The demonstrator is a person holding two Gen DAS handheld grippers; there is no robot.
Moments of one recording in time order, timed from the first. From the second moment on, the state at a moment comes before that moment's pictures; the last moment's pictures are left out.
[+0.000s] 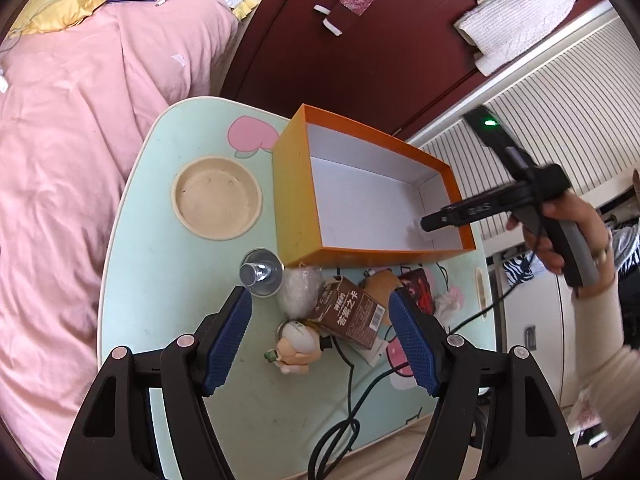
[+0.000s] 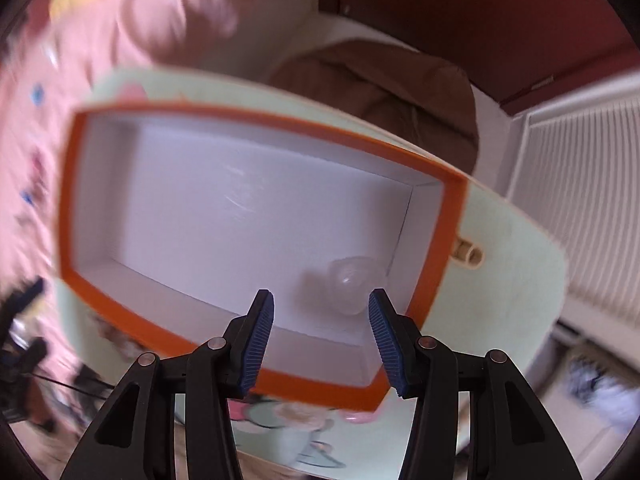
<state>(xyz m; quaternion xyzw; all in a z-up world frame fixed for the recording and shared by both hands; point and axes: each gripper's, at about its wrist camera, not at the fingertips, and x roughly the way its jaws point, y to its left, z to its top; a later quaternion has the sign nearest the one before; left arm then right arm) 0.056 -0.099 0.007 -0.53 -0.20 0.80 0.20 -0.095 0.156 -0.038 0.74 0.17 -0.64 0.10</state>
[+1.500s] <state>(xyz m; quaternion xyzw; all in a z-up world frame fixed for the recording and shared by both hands) 0.068 -0.099 -0.006 -0.55 -0.19 0.79 0.19 -0.007 0.140 0.031 0.67 0.11 -0.69 0.23</state>
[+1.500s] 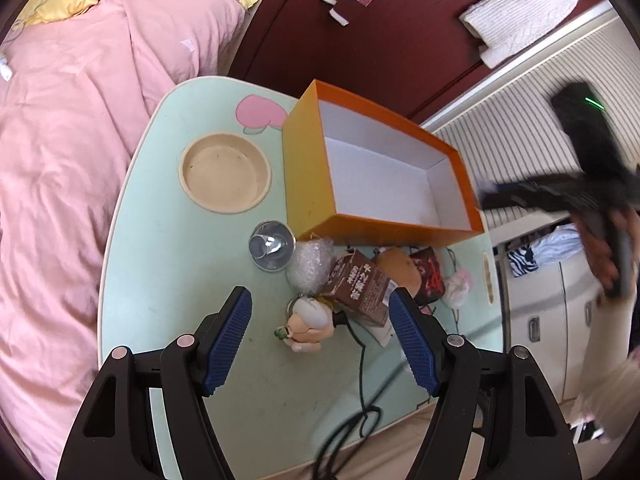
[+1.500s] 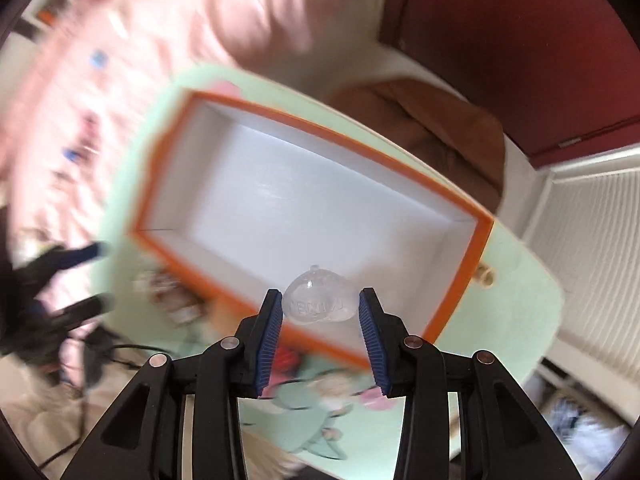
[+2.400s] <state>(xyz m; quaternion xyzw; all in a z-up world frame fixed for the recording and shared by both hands) 0.043 -0.068 -0.046 -0.55 -0.07 0.83 0.09 0.100 0.212 -0.048 0.58 -0.11 -0.79 0.13</state>
